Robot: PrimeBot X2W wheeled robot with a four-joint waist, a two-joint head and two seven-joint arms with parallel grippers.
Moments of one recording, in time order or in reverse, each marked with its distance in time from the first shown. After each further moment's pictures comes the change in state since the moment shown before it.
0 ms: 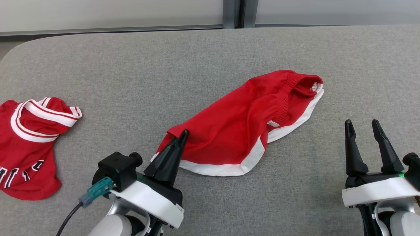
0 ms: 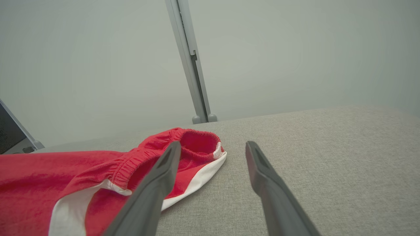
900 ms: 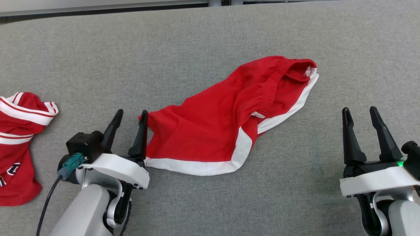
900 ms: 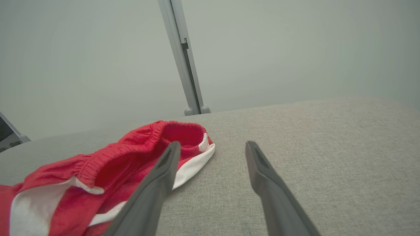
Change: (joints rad) left arm -0.164 -0.019 0.115 0.457 -0.019 0.010 -0.170; right arm -0.056 -0.010 0.026 0.000 0.002 0.000 0.000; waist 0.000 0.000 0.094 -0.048
